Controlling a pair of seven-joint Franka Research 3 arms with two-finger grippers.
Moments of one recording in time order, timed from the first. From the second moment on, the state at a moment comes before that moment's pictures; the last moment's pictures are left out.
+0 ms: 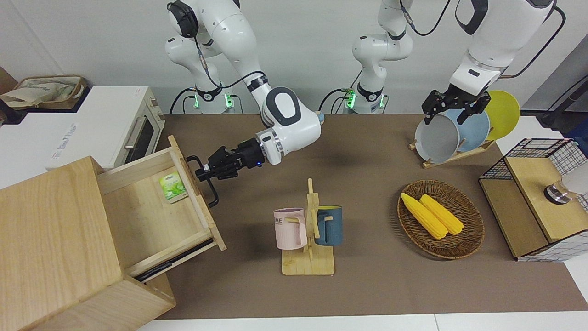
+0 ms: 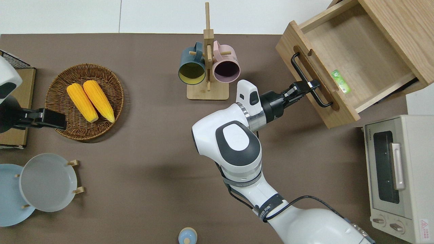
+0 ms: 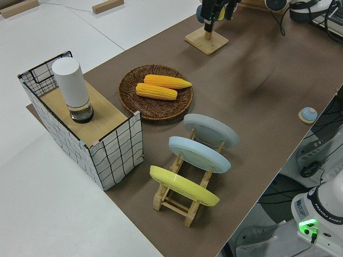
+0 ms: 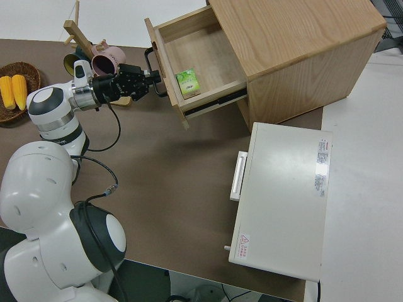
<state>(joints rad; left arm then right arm) 0.03 0.04 -0.06 -1.51 0.00 1.52 0.02 0.46 0.50 0.18 -1.59 -1.47 1.40 0.44</state>
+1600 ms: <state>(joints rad) 0.03 0.04 -0.06 -1.51 0.00 1.52 0.02 0.55 0.50 0.18 -1.58 -1.43 1.37 0.43</state>
